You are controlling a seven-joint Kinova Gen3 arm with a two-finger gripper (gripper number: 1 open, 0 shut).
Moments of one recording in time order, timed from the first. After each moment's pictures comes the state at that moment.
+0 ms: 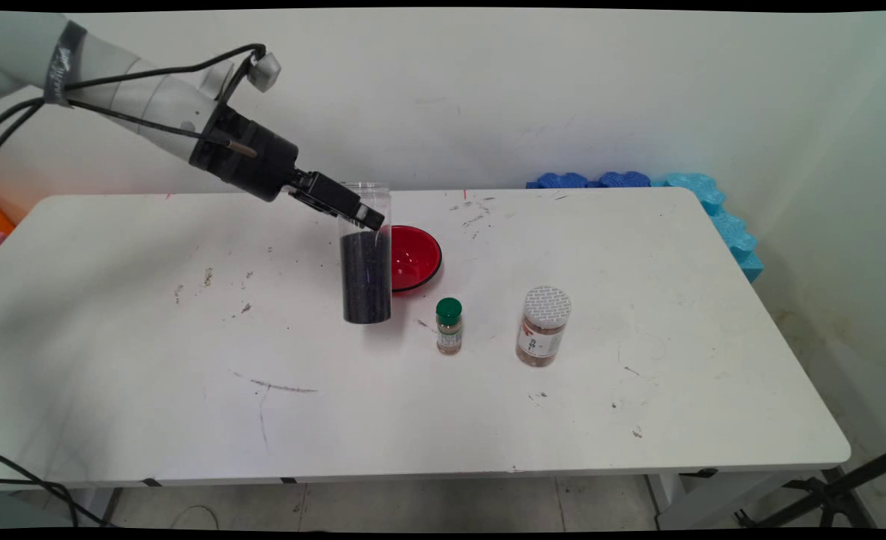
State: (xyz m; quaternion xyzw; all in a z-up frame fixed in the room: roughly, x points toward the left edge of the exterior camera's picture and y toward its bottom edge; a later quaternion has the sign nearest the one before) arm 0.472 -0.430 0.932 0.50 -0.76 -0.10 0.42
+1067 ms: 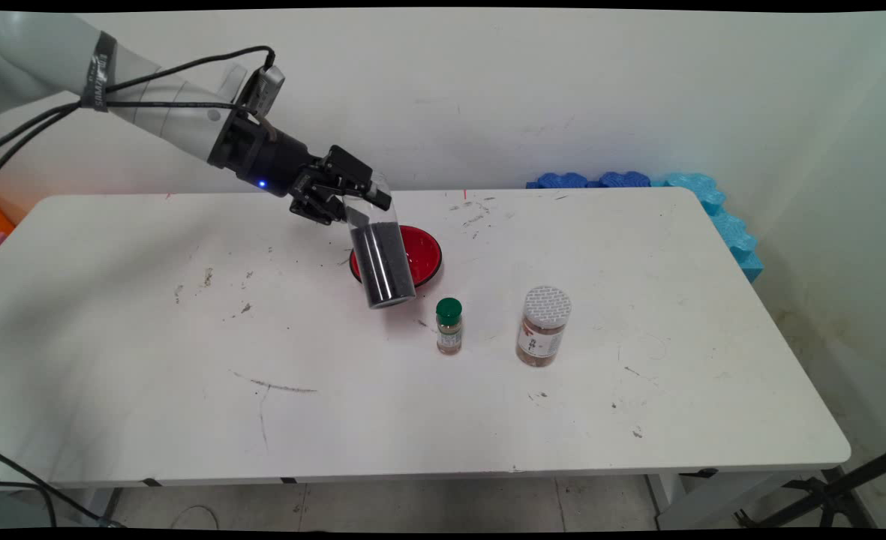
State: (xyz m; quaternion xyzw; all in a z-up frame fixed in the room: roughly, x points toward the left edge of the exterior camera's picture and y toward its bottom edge) arm 0.485 -0.459 0.910 0.67 -0.59 -0.20 0.39
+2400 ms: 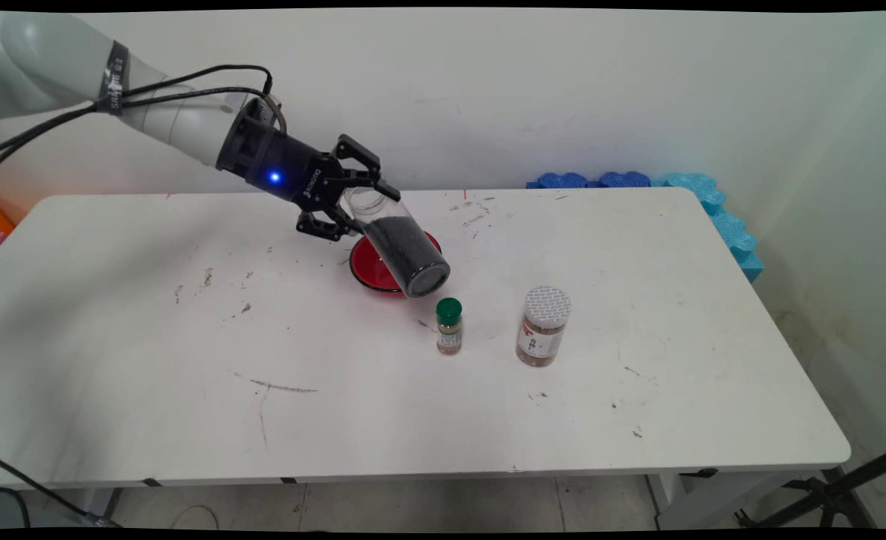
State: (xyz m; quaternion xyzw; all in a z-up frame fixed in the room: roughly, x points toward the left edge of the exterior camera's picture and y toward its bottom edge) arm 0.481 -0.459 0.901 0.79 -0.40 -0.32 0.34
